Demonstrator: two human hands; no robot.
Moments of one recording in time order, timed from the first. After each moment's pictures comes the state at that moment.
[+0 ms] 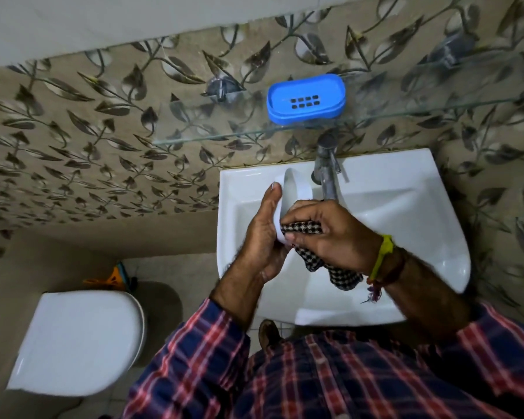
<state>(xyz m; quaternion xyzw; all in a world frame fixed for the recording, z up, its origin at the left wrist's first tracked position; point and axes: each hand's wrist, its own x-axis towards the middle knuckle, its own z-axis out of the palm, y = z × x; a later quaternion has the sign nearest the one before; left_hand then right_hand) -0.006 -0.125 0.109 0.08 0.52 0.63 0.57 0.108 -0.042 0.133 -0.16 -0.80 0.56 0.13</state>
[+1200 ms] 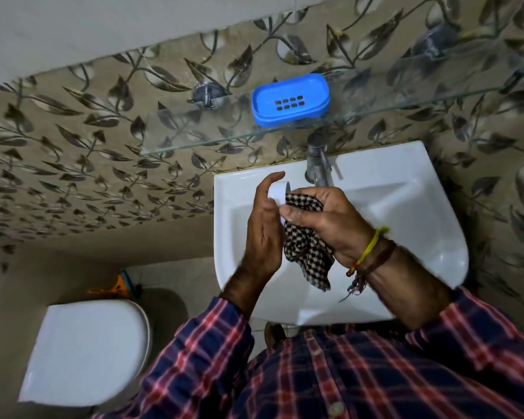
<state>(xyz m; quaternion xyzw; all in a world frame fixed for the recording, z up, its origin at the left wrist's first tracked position) 0.007 -0.120 0.095 0.41 0.62 0.62 0.27 0.105 -0.040 0.130 -0.24 -0.54 0.78 0.21</state>
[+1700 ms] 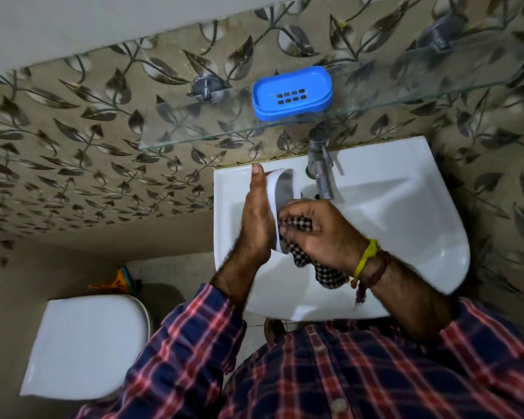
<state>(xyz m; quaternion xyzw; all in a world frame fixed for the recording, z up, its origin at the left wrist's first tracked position) -0.008 -0.101 0.110 0.13 0.63 0.64 0.41 0.103 -0.049 0.117 -0.24 -0.76 0.58 0.18</state>
